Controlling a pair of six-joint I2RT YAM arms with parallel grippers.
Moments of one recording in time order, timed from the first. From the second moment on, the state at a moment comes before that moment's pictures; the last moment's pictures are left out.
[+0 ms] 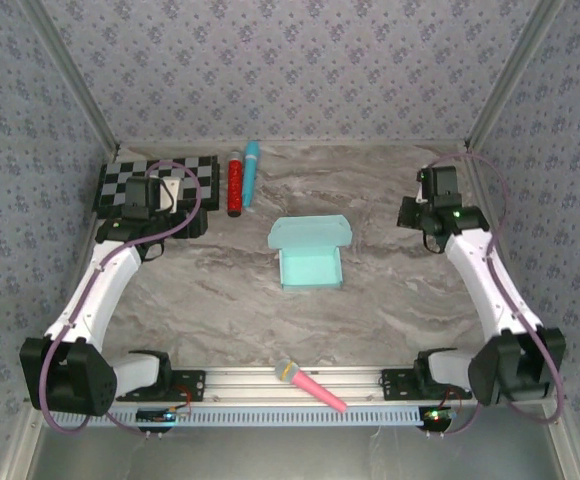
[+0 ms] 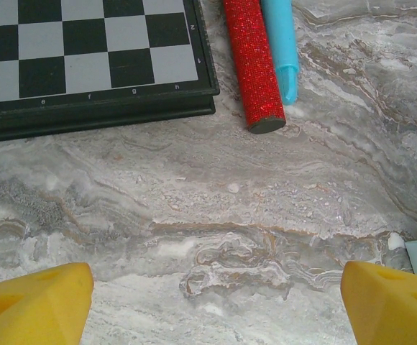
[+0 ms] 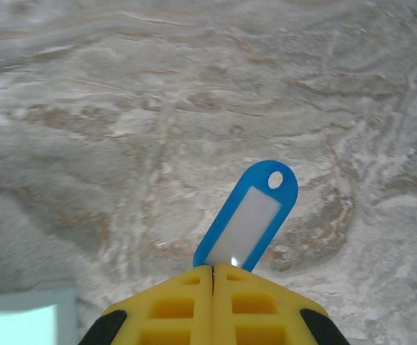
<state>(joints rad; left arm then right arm) -0.13 1.20 1.03 -0.64 0.08 -0.10 0.13 1.23 1.12 -0.71 0.09 0.24</state>
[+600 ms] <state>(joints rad) -0.13 1.23 1.03 -0.64 0.09 -0.10 0.50 1.12 1.10 -0.74 -0.08 0.16</state>
